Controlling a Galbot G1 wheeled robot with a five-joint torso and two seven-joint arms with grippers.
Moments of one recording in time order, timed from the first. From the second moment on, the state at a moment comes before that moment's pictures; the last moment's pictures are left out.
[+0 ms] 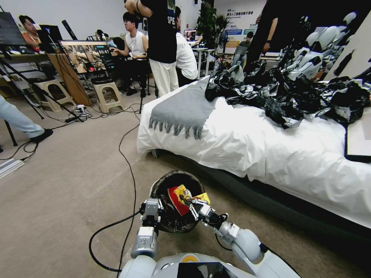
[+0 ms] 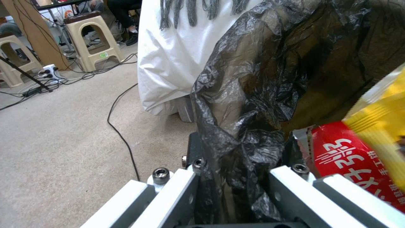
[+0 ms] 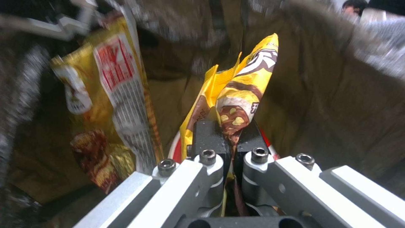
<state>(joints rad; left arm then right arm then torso) 1.83 -1.44 -0.19 -2.37 0.24 0.26 -0.33 -1.39 1.08 0.06 1.88 0.12 0.38 -0.29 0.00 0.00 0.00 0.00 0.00</state>
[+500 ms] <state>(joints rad) 1.83 -1.45 -0.18 -2.37 0.24 0.26 -0.33 -1.37 1.10 0.05 1.84 0.10 0.37 -0.27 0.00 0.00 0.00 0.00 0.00</state>
